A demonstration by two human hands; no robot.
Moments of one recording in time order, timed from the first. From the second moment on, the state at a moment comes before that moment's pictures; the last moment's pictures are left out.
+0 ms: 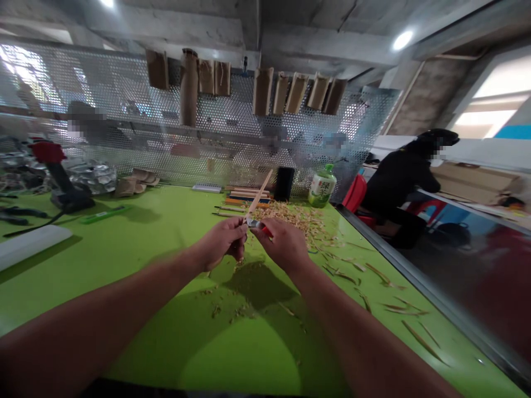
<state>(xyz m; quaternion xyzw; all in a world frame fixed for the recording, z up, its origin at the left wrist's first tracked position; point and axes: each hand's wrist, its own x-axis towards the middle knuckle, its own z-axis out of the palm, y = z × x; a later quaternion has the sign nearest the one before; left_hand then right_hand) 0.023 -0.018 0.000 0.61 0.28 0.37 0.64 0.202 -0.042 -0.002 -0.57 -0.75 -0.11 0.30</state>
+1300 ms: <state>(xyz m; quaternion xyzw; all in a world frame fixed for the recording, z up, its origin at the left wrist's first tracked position) 0.013 -0.014 0.018 0.57 0.26 0.46 0.63 0.209 -0.028 -0.007 -0.51 -0.66 0.32 0.45</state>
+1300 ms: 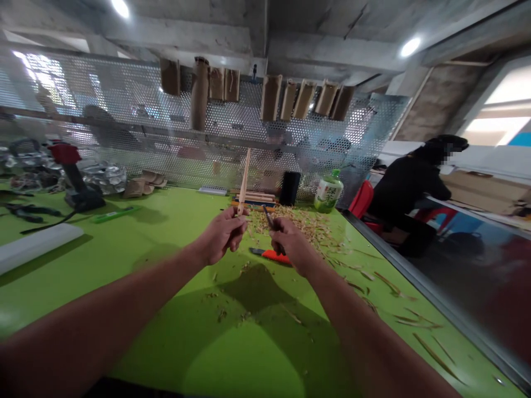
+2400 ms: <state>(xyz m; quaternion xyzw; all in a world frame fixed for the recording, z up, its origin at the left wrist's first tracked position) 0.031 -0.027 0.007 0.41 0.19 0.50 0.74 0.149 -0.065 -0.005 -0.37 -0.53 0.53 0.55</state>
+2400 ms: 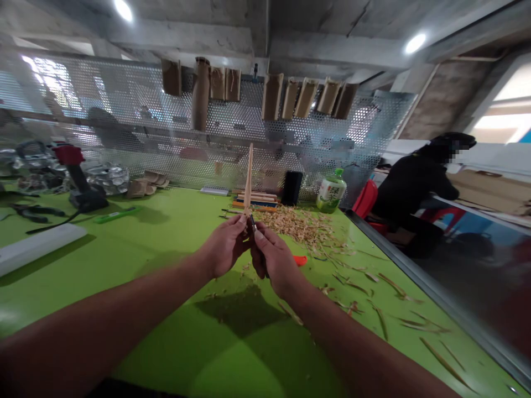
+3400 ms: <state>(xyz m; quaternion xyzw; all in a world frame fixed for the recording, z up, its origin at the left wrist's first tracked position) 0.036 -0.037 0.006 0.39 0.22 0.52 0.72 0.146 -0.065 -0.015 -0.38 -0.55 0.49 0.56</state>
